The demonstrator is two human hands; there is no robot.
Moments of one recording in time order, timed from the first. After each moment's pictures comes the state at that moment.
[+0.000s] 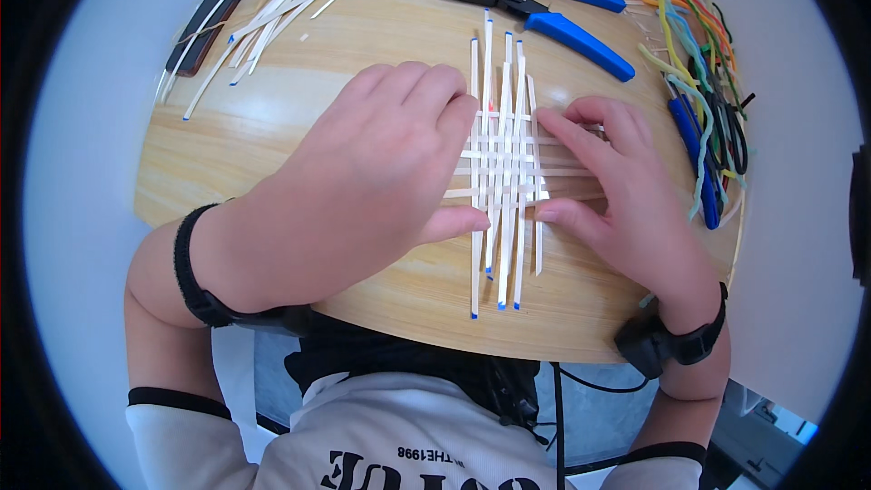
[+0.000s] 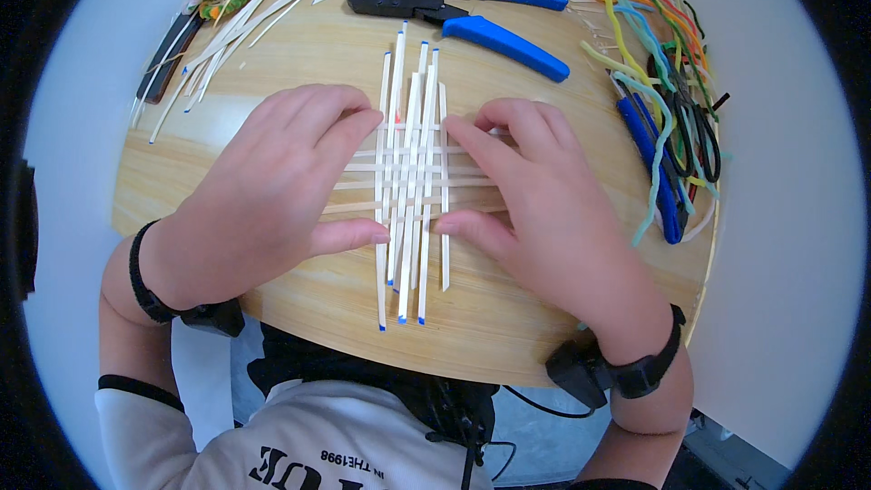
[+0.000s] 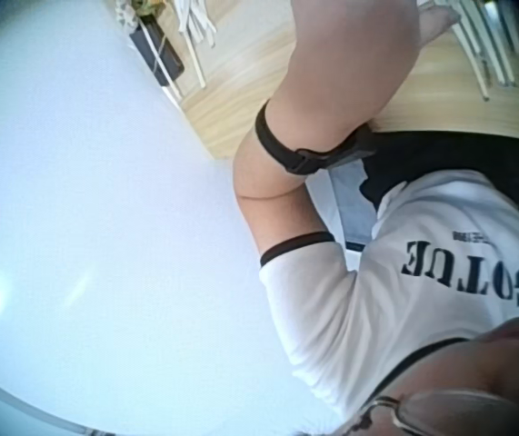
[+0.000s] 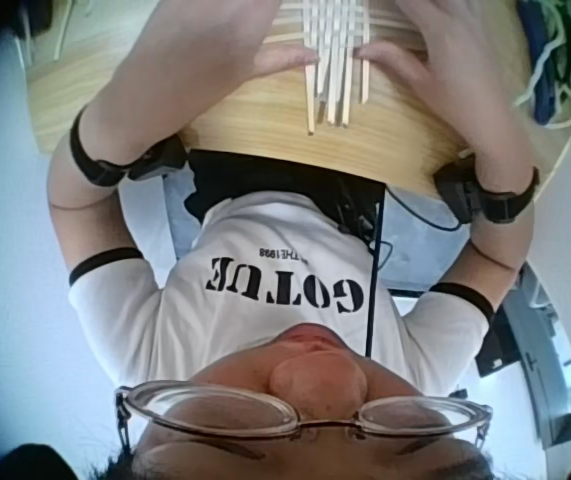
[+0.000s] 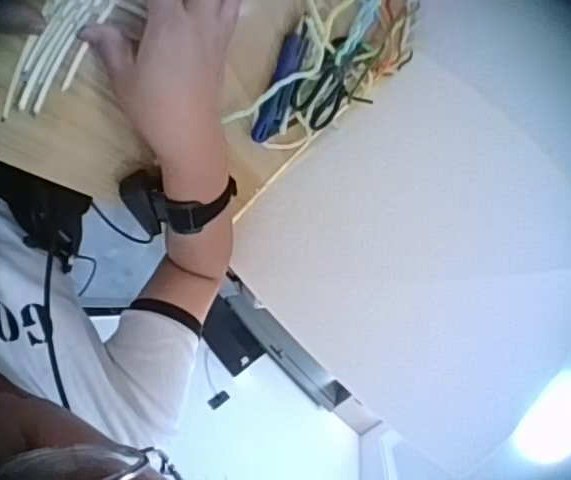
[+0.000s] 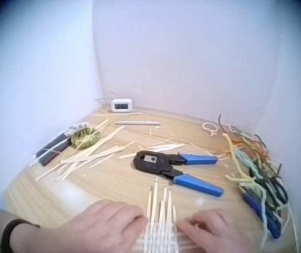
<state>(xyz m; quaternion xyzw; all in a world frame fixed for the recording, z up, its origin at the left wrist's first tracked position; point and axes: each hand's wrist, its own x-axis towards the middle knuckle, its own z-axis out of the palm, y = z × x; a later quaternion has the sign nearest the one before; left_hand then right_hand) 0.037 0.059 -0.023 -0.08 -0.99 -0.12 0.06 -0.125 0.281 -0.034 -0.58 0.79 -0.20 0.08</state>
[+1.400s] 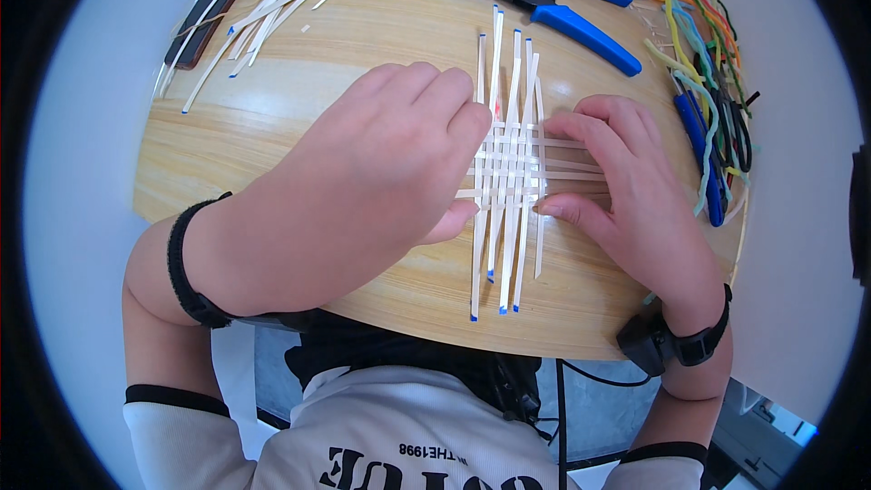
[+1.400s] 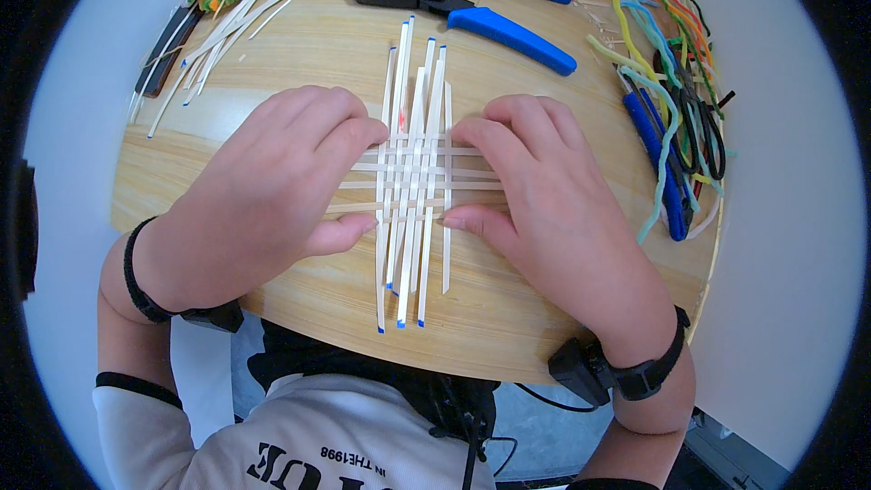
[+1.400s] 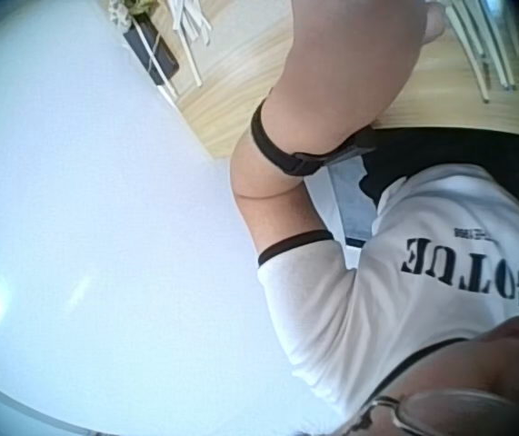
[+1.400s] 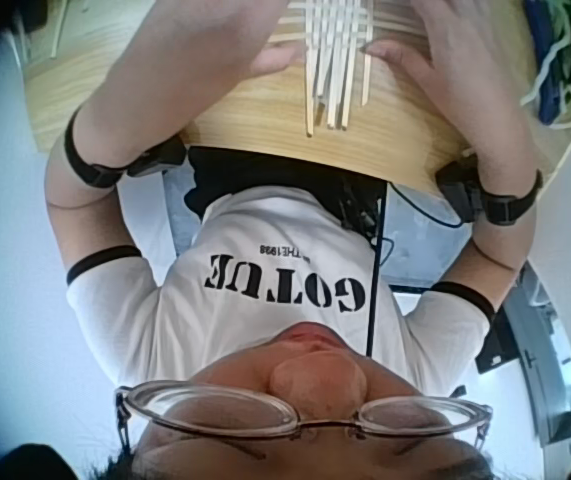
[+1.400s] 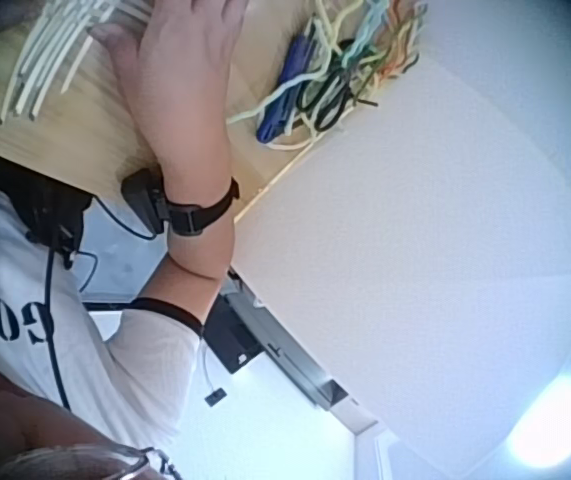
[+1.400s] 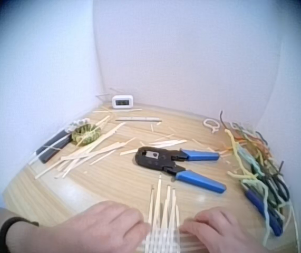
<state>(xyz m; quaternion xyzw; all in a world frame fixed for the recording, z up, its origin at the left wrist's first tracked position) 0.037 0.061 -0.014 -0.09 -0.99 -0.13 0.02 -0.119 0.280 -0.028 -0.57 0.79 -0.19 0.07</state>
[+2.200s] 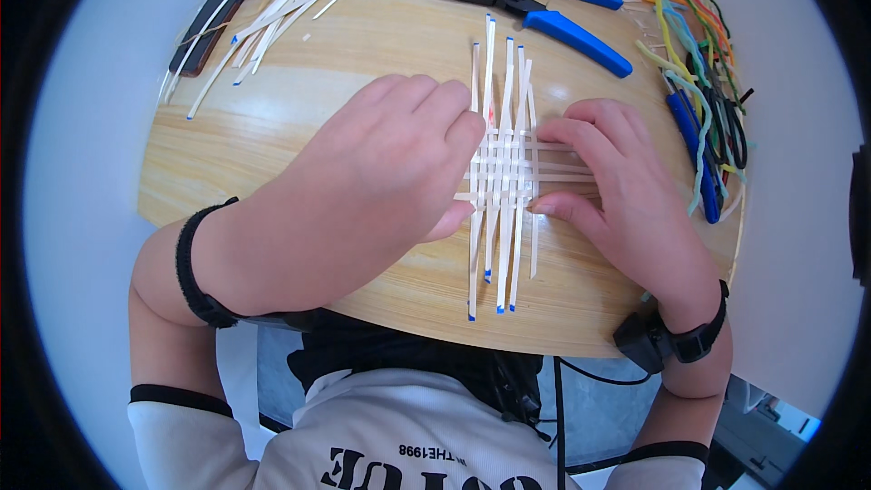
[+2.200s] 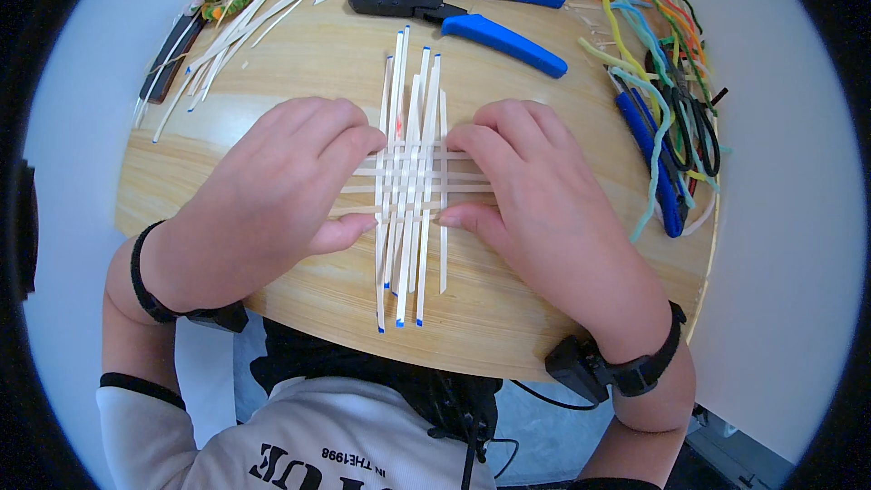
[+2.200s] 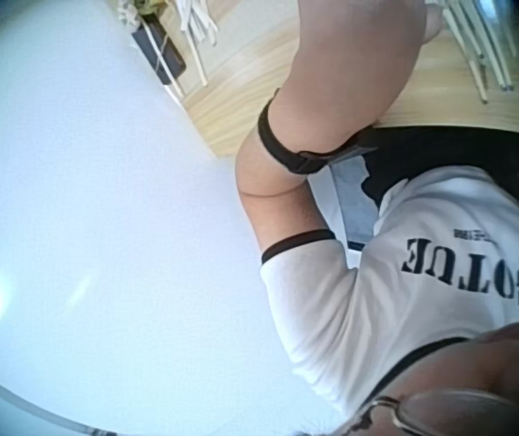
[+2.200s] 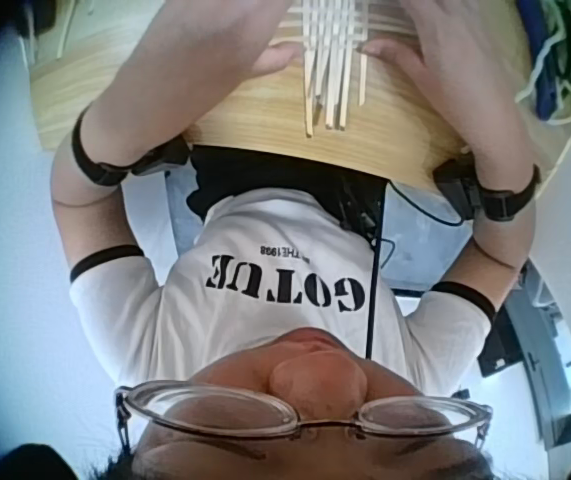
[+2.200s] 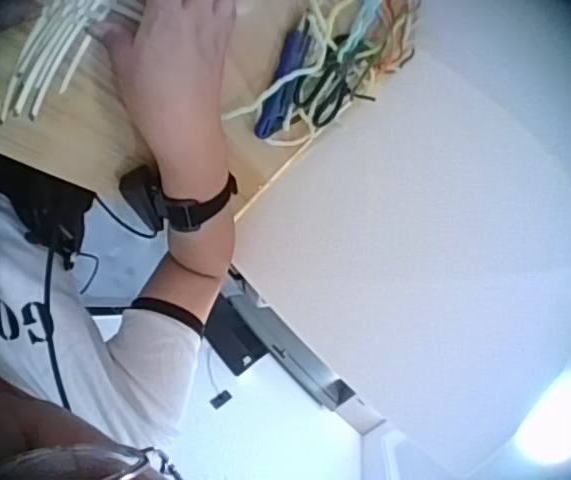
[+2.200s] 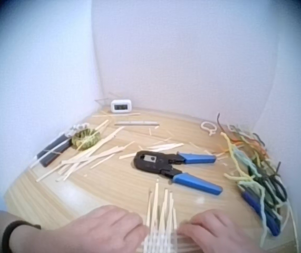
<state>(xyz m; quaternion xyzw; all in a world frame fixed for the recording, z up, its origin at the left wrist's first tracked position) 0.037 0.062 -0.013 -0.10 -0.99 -0.11 0.02 -0.118 0.279 -0.028 -0.58 0.79 -0.19 0.07</state>
